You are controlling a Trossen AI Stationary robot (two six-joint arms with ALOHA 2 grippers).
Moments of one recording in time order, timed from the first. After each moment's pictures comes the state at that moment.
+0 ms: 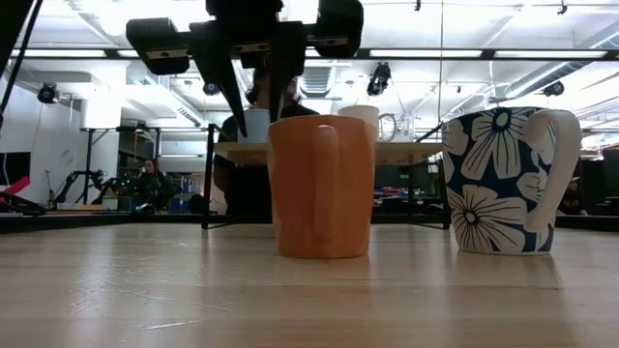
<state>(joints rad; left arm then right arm) -0.24 1.94 1.68 -1.05 0.10 1.22 0.61 1.15 1.60 -1.51 0.97 1.51</state>
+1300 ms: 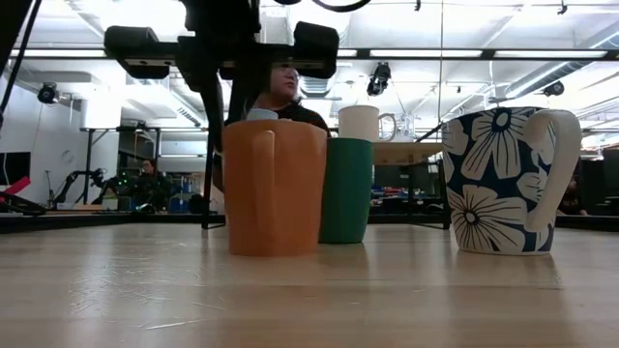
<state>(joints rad) -0.24 1.93 1.63 -1.13 0.08 1.21 0.61 1.15 1.60 -1.51 0.97 1.48</state>
